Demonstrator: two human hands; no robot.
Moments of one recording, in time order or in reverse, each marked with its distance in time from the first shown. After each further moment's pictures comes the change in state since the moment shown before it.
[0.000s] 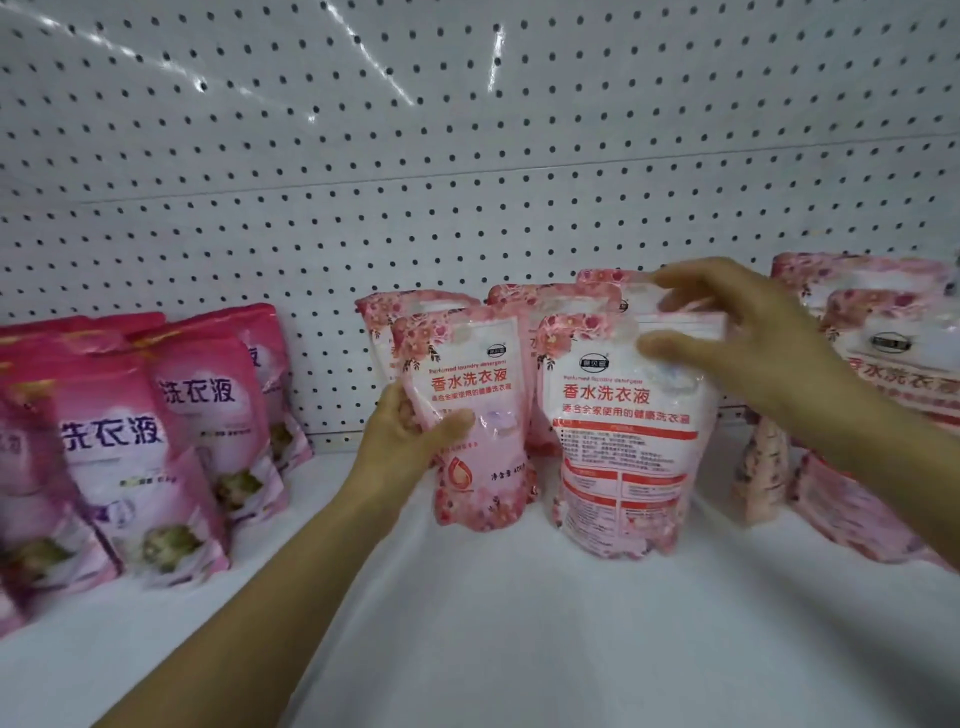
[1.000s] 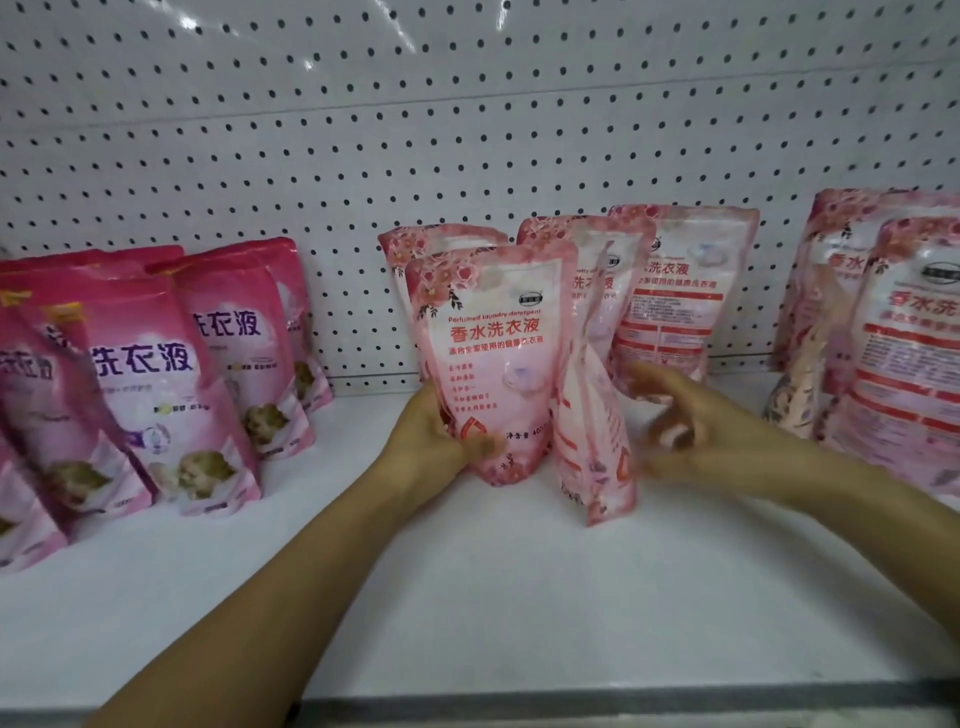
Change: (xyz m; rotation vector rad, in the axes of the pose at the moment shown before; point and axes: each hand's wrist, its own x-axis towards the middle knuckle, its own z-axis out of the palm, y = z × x) left_hand -0.025 -0.039 -0.011 0.209 -0.160 0.028; right_hand -0.063 0.050 0.059 0.006 -0.591 0.180
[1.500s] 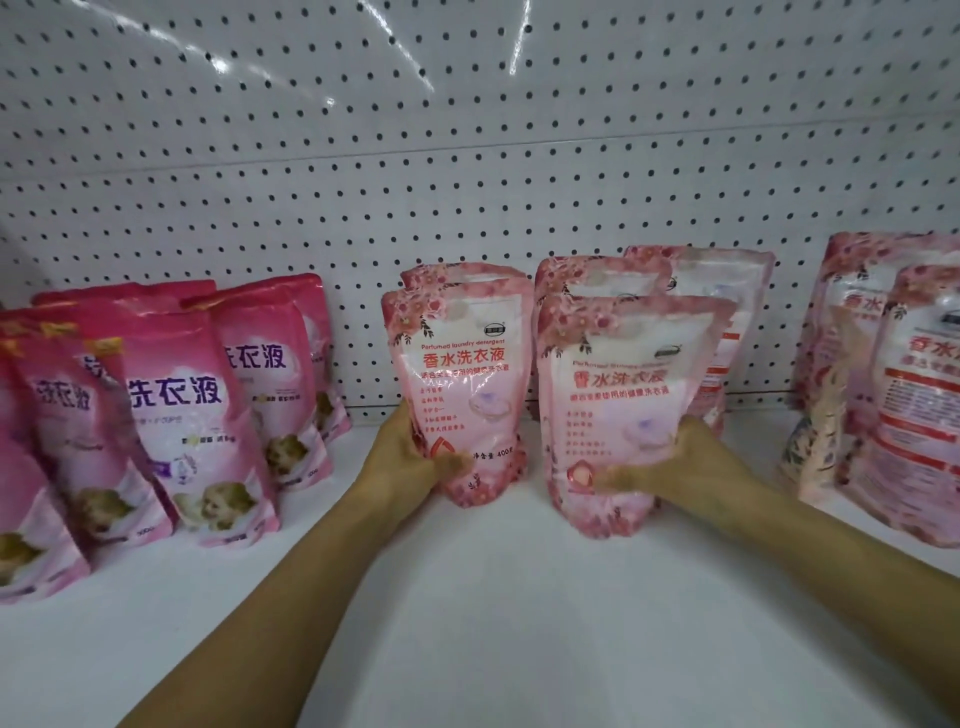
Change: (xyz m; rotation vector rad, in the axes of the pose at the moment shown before) left_hand 0.016 -0.015 -0.036 -0.019 0.128 -0.055; right_hand 0.028 -0.008 0.026 0.438 0.143 -0.029
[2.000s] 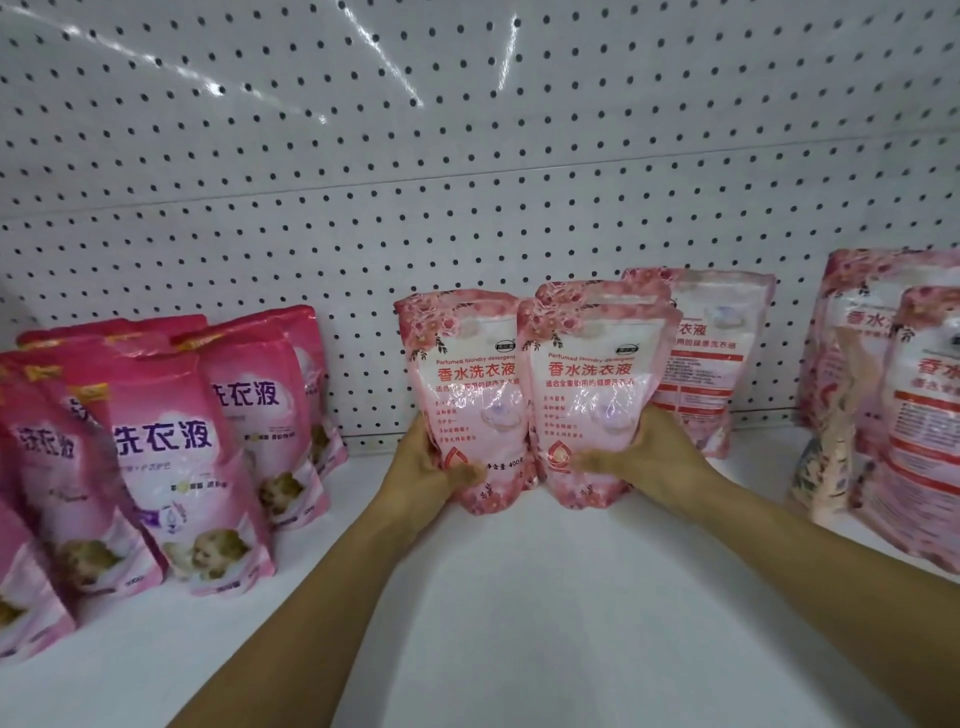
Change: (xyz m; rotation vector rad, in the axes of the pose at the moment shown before) left_hand 0.033 -0.006 0.013 -0.120 -0.061 -0.014; right_hand 0.062 0.021 0.005 -0.179 0.203 -0.019
